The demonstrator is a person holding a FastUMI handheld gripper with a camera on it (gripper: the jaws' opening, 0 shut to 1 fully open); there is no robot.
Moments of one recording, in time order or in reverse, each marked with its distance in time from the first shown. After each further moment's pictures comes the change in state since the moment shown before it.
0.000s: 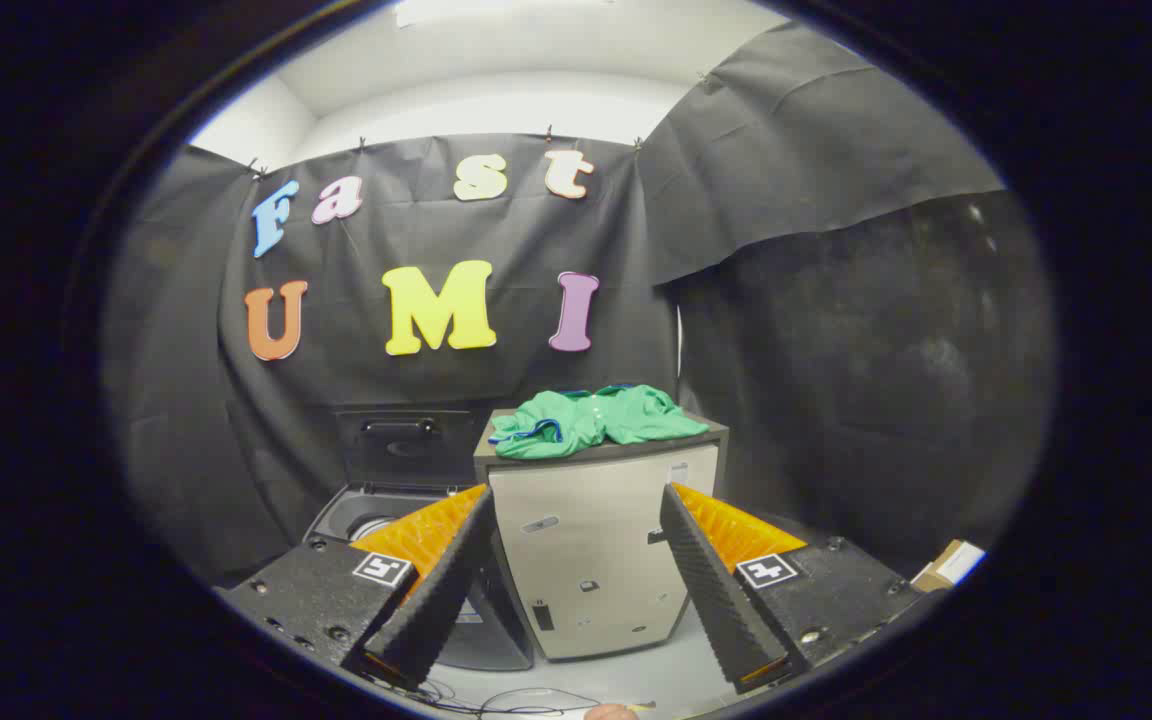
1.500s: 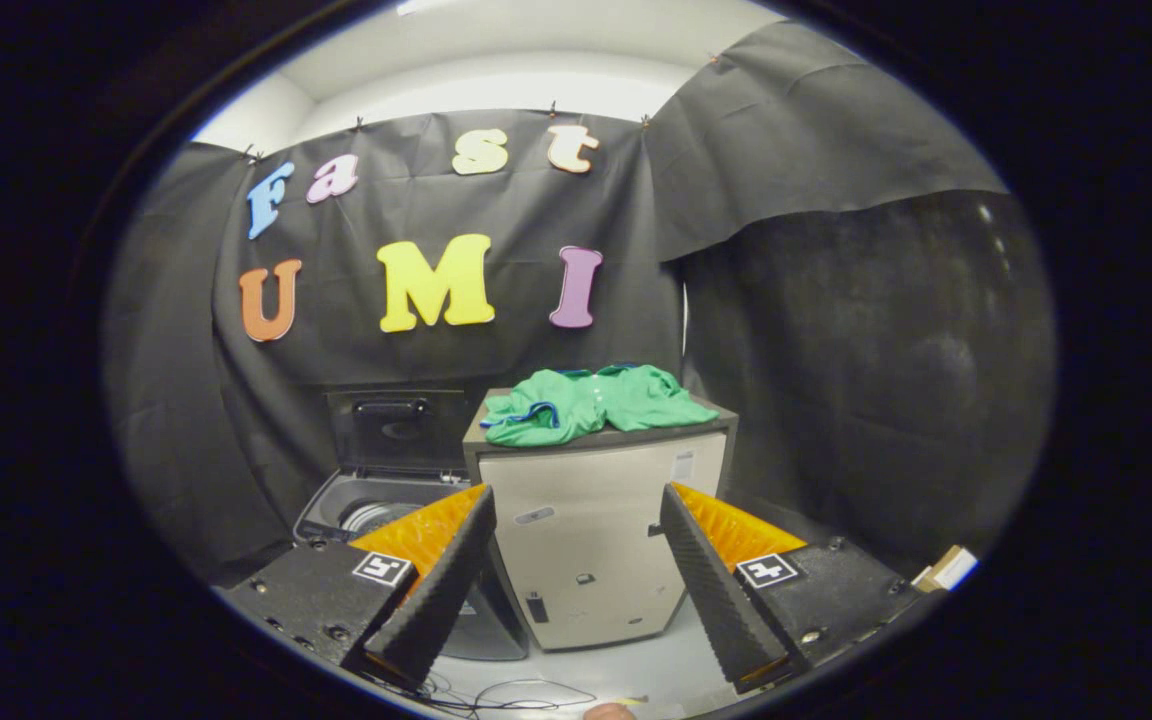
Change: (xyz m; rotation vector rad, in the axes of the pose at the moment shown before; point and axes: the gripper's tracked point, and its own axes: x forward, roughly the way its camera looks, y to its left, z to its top) arm 0.045 -0.007 0.003 -0.021 0.079 -0.004
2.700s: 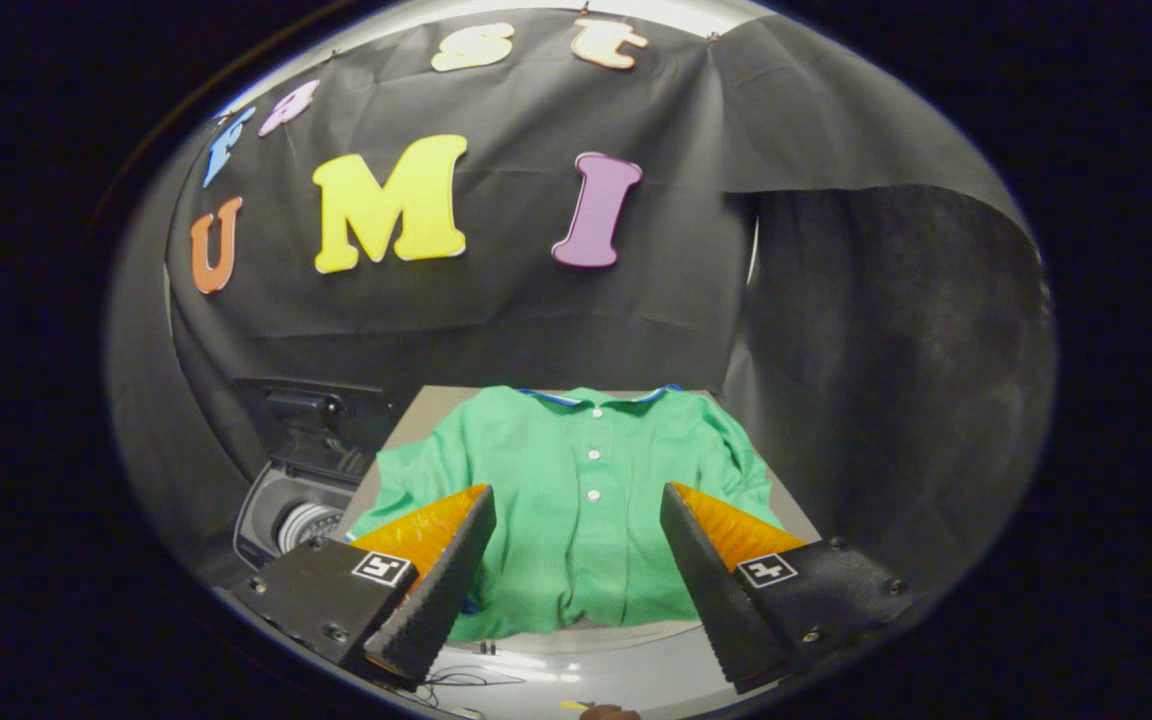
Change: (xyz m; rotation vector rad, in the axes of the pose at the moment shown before) arm 0.308 -0.016 0.071 -0.122 0.335 0.039
